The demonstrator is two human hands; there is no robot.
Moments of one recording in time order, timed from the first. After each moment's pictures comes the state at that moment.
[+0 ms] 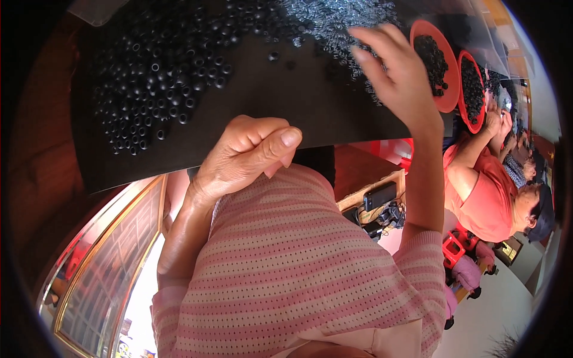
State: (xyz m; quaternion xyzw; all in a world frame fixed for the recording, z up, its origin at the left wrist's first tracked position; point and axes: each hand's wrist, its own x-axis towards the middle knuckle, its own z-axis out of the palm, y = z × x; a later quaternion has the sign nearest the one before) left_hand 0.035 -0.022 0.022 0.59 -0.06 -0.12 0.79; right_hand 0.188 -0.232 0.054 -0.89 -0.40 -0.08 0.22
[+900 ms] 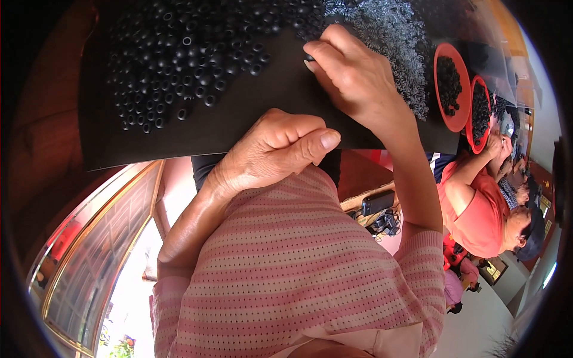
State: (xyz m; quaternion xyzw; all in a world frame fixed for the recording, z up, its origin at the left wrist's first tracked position) left_hand 0.032 -0.018 0.011 0.61 -0.10 -0.10 0.78; right_hand 0.162 -0.155 0.033 -0.84 -0.52 -0.07 0.16
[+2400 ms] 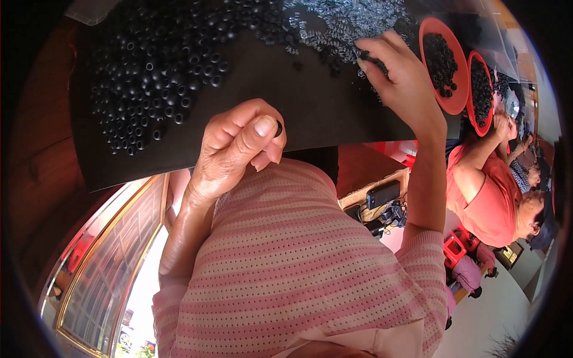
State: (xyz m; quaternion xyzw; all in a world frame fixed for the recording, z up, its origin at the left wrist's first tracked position) left_hand 0.032 -0.022 0.012 0.51 0.01 -0.08 0.86; right_hand 0.188 -0.248 0.042 -0.91 -0.38 0.01 0.18
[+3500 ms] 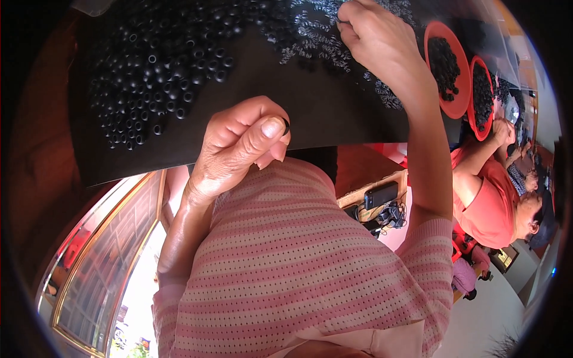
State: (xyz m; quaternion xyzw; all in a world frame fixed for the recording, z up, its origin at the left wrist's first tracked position) left_hand 0.033 -0.020 0.012 0.53 -0.01 -0.07 0.85; right_hand 0.215 -0.194 0.052 -0.91 -0.41 -0.06 0.05
